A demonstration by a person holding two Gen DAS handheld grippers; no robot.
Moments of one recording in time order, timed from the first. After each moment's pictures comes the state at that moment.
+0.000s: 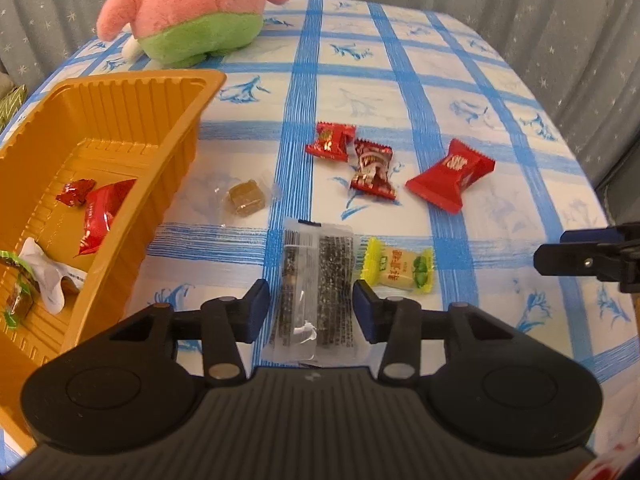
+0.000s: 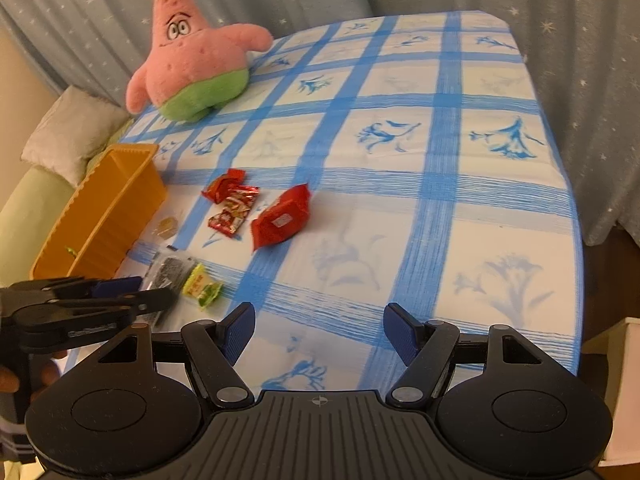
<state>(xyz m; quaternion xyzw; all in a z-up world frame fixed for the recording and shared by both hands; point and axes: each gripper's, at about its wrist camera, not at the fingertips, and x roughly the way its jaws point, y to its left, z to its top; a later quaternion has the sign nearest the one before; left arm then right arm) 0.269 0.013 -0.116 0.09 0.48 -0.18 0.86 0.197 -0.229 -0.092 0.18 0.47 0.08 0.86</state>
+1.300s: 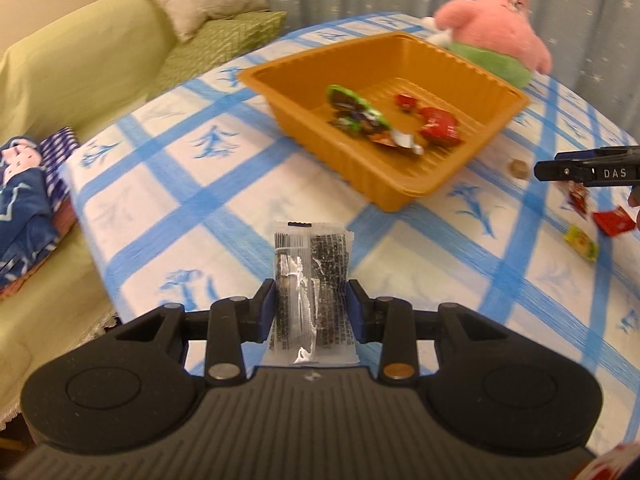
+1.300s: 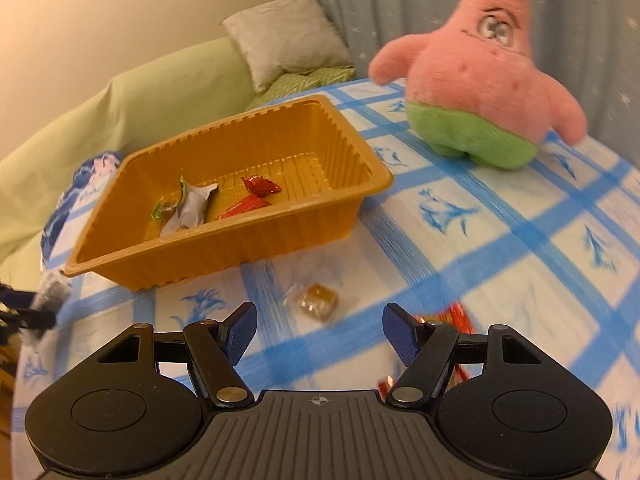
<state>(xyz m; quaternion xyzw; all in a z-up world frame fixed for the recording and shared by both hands) 0.128 0.173 -0.092 -0.06 0.44 0.14 0.88 0.327 -0.095 -0.108 -0.06 0.38 0.39 0.84</state>
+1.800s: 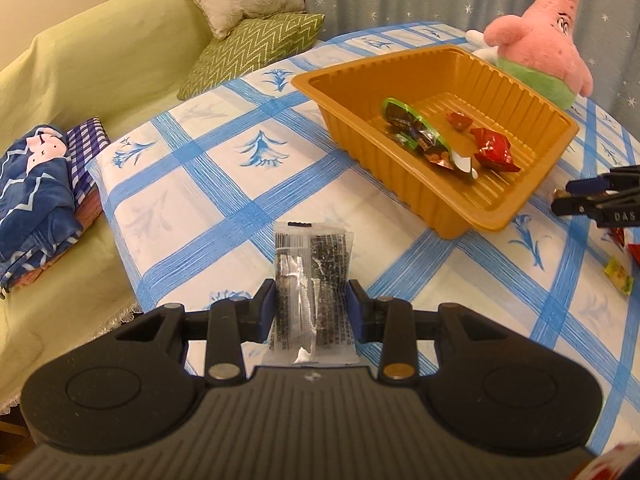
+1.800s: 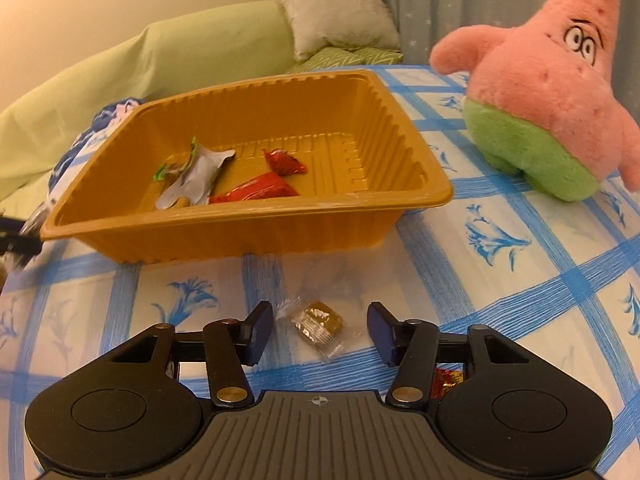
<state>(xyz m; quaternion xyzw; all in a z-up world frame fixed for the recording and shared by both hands) 0.138 0.202 -0.093 -0.07 0.44 0.18 0.88 0.344 -0.060 -0.130 -0.14 0.38 0.44 0.80</state>
